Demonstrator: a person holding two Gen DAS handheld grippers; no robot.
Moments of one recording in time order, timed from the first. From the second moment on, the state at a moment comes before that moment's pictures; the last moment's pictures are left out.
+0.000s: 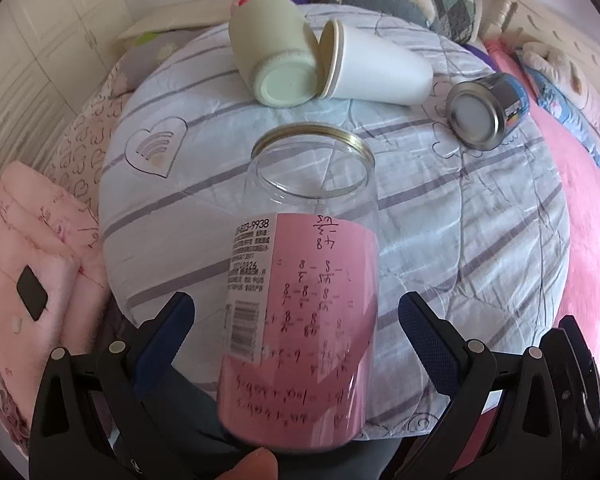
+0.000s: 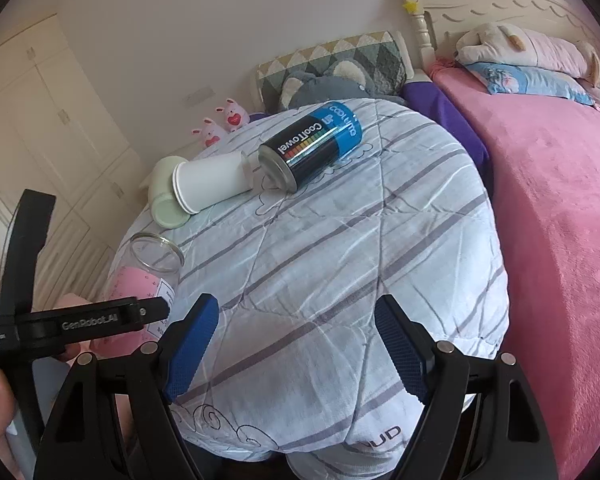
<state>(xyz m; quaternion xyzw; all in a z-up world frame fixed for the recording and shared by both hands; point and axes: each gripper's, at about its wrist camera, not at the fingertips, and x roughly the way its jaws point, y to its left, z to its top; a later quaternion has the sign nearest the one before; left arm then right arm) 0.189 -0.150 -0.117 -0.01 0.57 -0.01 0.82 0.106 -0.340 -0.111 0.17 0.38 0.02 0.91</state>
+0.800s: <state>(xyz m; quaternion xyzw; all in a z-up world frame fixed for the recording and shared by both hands) 0.202 -0.138 -0.122 0.00 0.55 -0.08 0.83 0.116 -0.327 -0.115 0.16 0.40 0.01 0.90</state>
